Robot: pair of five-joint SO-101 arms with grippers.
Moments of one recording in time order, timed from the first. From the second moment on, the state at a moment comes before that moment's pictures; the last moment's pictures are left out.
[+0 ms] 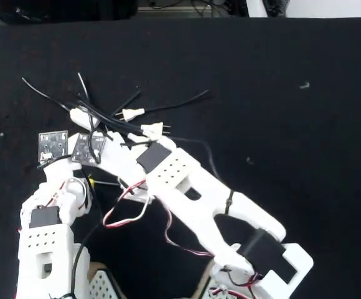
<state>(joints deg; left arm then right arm) -14.2 -67.5 83.8 45.2 -5.0 -45.5 -7.3 26.7 65.3 33.5</state>
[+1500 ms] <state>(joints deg) -28.1 -67.5 83.8 45.2 -5.1 -35.6 -8.0 22.5 71.5 24.9</state>
